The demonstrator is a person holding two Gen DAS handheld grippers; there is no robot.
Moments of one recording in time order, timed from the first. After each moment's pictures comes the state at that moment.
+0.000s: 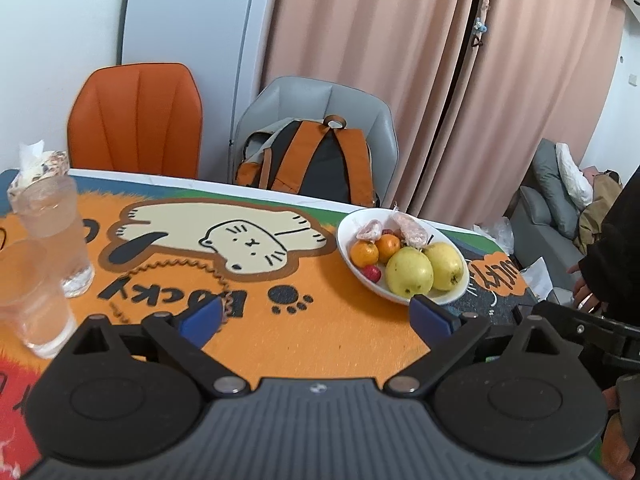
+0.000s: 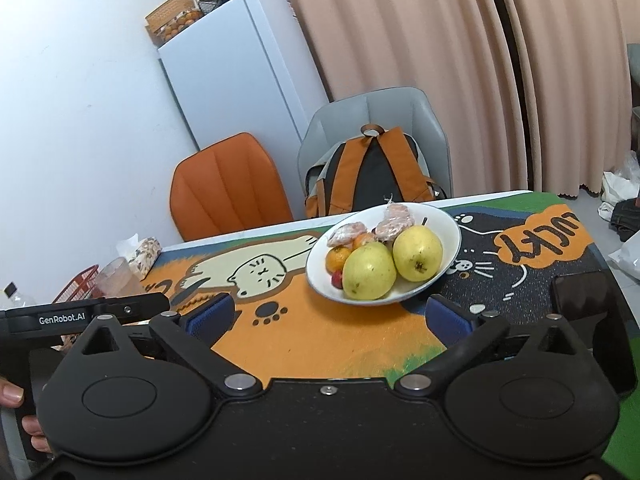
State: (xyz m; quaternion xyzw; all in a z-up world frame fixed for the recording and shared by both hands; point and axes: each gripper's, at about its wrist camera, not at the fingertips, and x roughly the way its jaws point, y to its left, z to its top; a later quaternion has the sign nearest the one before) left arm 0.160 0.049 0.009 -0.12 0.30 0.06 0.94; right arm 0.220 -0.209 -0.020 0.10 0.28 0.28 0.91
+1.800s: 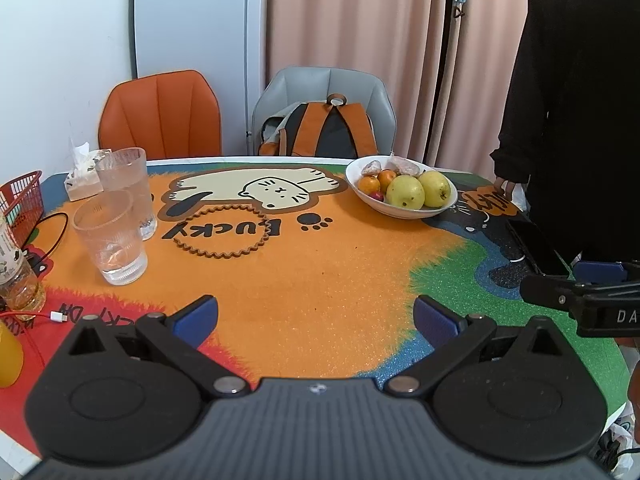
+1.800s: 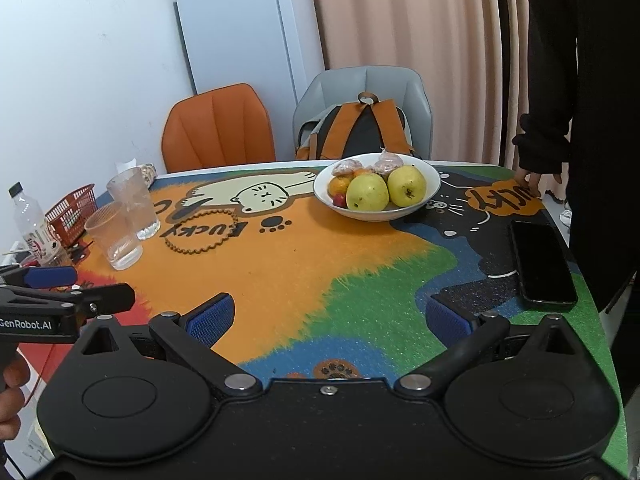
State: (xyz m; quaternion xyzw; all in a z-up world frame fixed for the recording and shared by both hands) left arm 0.031 0.015 0.005 -0.05 0.32 0.08 0.94; right arm 0.104 -0.204 -0.020 0.00 0.30 0.25 0.92
